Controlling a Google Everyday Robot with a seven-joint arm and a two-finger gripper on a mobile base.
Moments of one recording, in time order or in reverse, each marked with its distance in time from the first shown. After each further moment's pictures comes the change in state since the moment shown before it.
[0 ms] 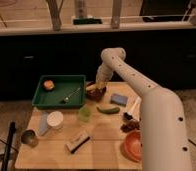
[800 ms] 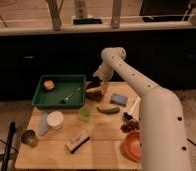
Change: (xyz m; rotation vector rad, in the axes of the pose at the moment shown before) arm 0.003 -0.001 0.001 0.000 -0.005 -0.006
